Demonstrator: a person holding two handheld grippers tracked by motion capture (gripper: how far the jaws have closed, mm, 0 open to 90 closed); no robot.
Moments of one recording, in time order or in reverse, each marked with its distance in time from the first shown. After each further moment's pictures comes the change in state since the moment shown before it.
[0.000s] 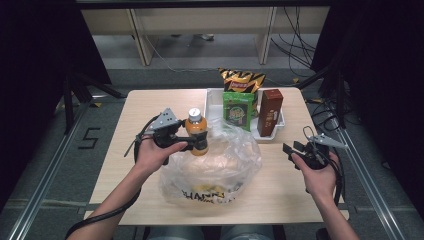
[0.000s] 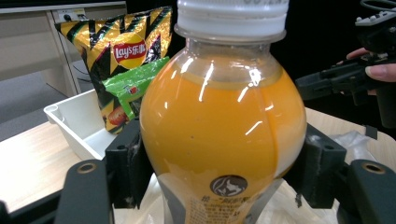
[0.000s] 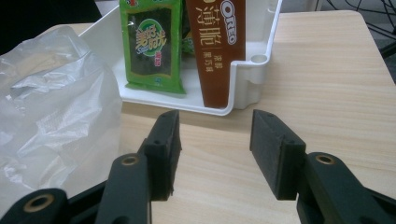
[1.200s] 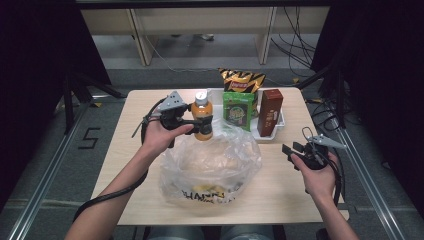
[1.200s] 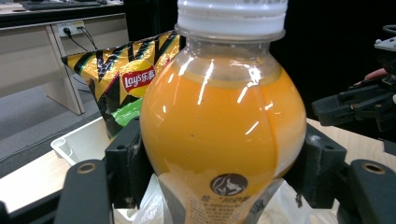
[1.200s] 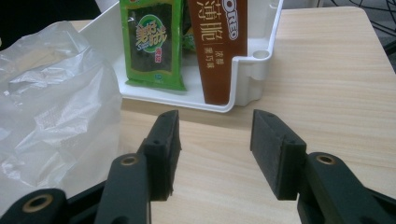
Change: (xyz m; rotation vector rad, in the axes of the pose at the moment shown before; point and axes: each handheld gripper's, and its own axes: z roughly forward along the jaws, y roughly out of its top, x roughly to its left) left arm 0.022 0.030 0.028 -0.009 -0.011 0.035; right arm 0.002 -0.002 0.002 0.001 0.003 0.011
